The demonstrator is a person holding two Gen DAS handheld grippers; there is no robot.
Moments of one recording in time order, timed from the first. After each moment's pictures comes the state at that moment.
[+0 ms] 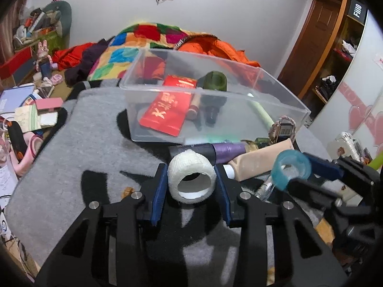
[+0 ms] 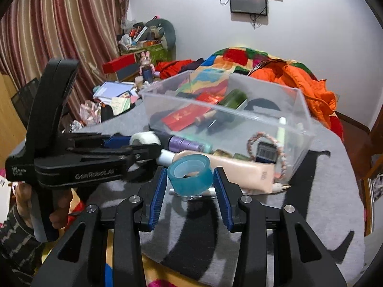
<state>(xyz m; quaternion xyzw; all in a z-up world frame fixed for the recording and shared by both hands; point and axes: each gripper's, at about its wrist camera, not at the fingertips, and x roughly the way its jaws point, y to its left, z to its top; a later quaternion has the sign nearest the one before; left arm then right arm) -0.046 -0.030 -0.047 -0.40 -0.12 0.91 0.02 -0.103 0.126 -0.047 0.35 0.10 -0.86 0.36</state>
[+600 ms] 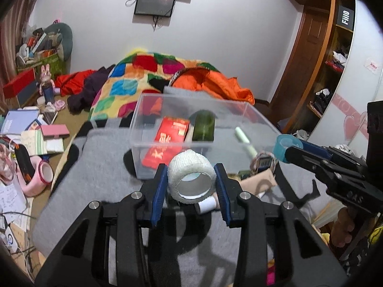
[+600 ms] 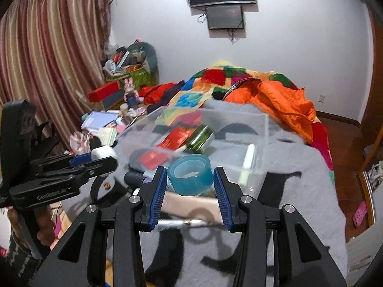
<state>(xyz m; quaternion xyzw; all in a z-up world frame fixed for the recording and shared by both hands) -0.037 -0.028 0.013 -0.32 -0.10 0.94 0.02 -0.133 0.156 -0.003 0.31 0.04 -0.90 0.32</state>
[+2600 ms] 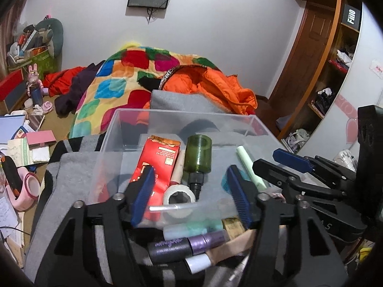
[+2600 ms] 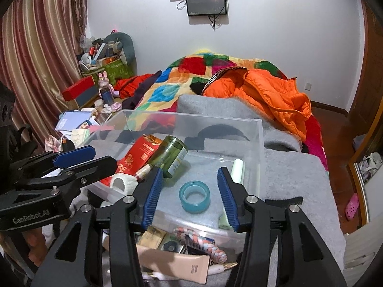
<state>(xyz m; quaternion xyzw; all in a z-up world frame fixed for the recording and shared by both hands) -0.123 -0.025 0.004 -0.35 -0.11 0.93 0.04 -0.211 0.126 -0.020 0.35 0.05 -0.90 0.26</state>
